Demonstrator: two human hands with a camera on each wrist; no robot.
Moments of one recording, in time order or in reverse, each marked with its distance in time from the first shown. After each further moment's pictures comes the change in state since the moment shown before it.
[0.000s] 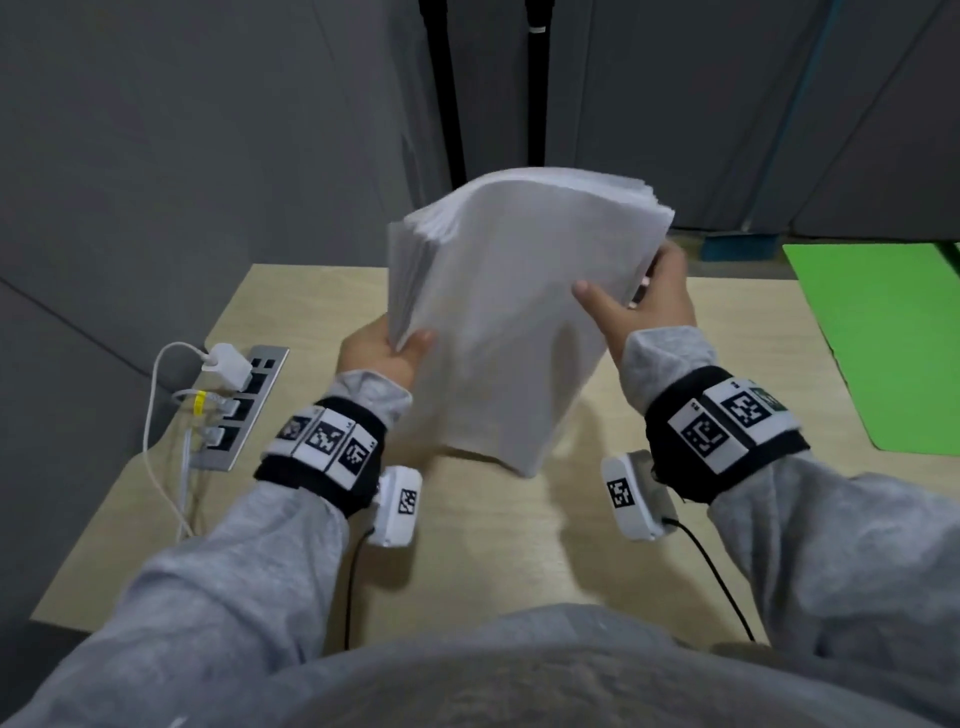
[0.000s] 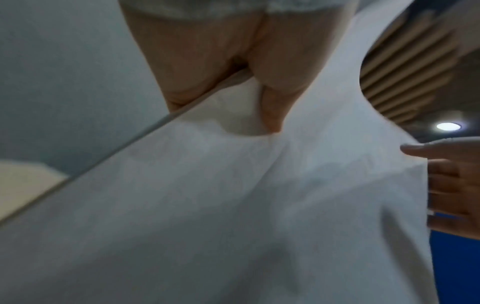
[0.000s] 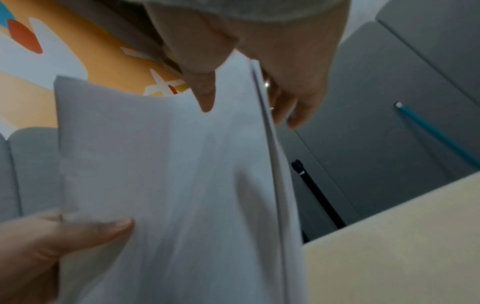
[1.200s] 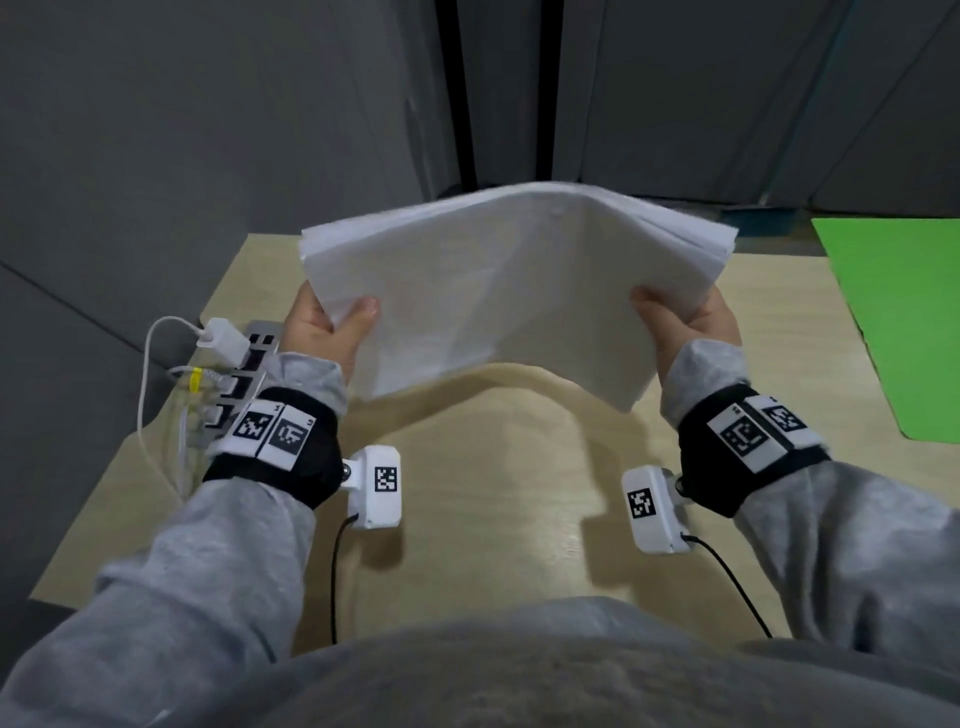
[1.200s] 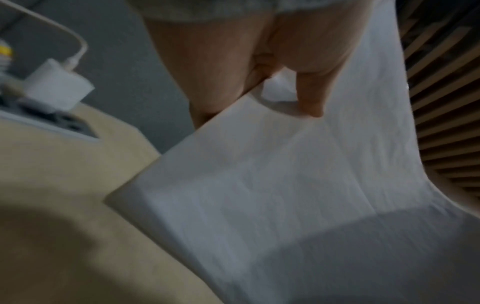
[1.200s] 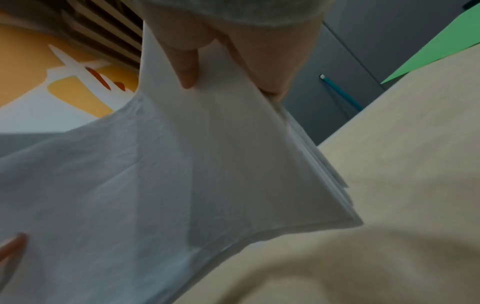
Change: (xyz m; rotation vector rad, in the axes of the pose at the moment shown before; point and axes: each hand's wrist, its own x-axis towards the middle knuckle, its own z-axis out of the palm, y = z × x) left_hand 0.030 -0.056 -0.020 -0.443 0.084 0.063; right_hand -0.005 0.047 -0.004 0.244 0.068 0.124
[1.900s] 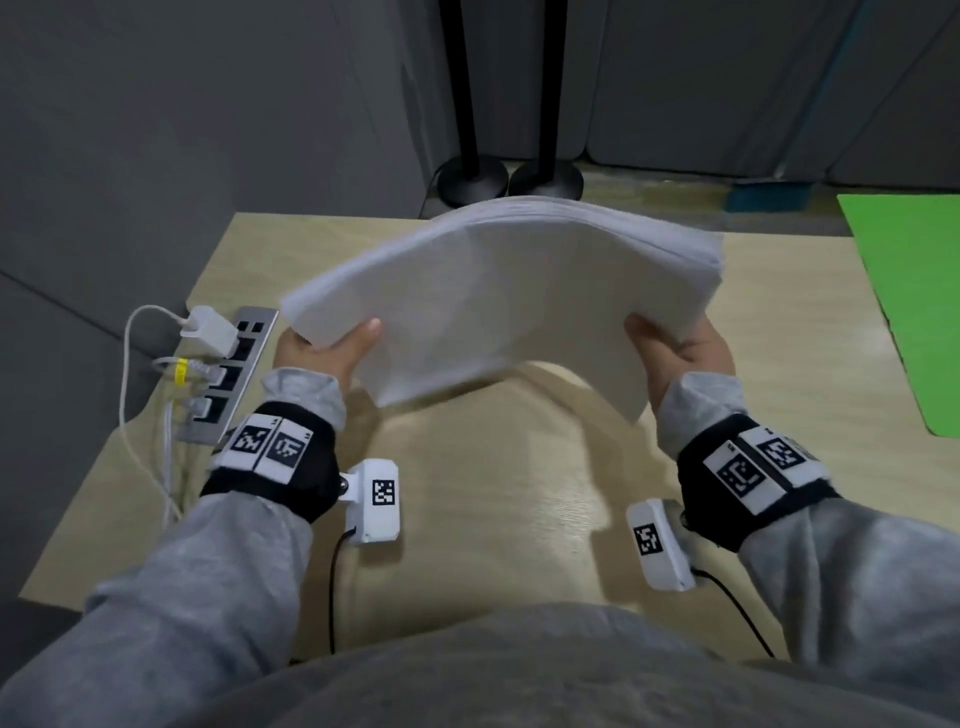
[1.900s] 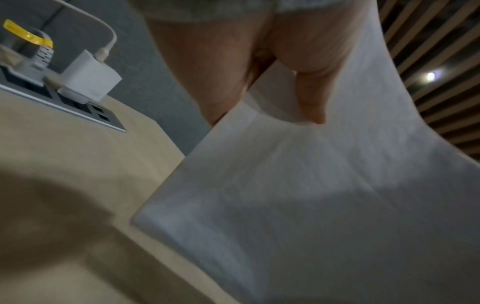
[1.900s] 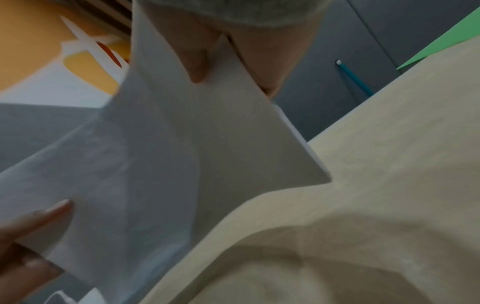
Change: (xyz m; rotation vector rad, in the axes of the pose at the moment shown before) left_hand -0.009 -0.018 0.005 0.287 0.231 -0.271; right_hand -0.009 0.029 0.003 -0.158 -0.015 0.052
